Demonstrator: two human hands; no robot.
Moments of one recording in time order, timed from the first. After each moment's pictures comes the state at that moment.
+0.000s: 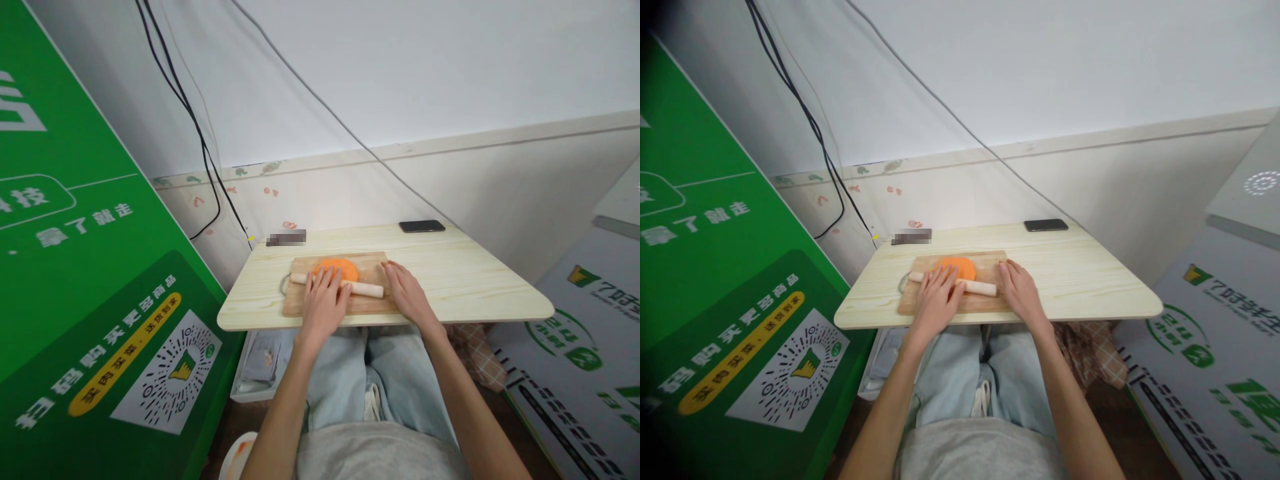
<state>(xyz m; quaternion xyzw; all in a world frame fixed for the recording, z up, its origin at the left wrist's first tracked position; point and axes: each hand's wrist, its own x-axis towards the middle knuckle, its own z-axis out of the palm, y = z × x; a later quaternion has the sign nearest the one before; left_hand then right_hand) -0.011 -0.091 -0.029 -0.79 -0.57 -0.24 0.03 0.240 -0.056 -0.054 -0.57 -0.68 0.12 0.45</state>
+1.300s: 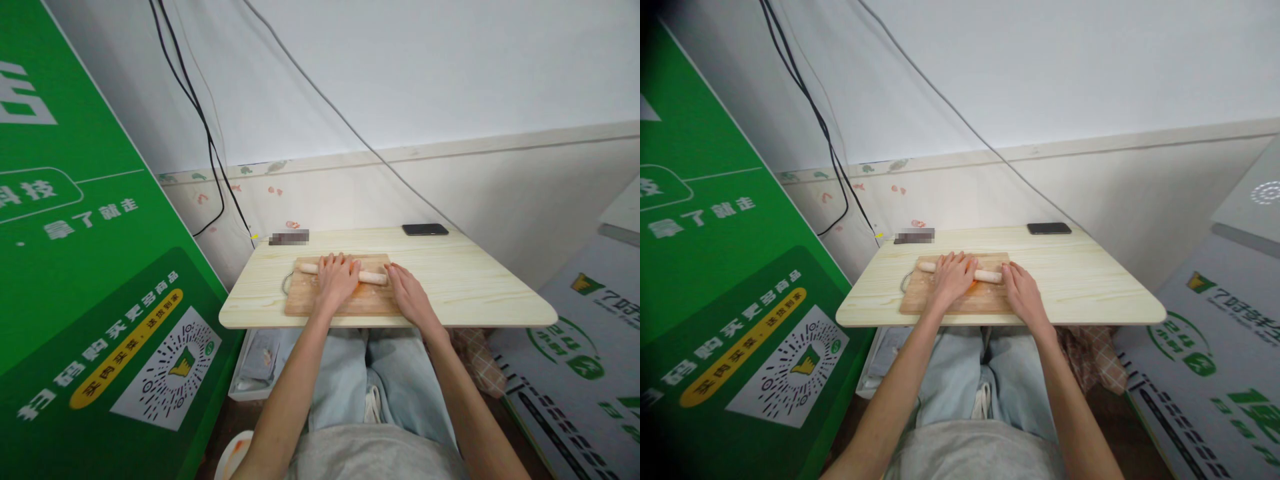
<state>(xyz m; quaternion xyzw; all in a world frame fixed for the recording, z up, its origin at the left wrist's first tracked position) 0.027 -0.039 0.008 -0.78 -0.60 -0.18 0.00 0.243 -0.055 -0.055 -0.56 -0.69 0.12 0.45</state>
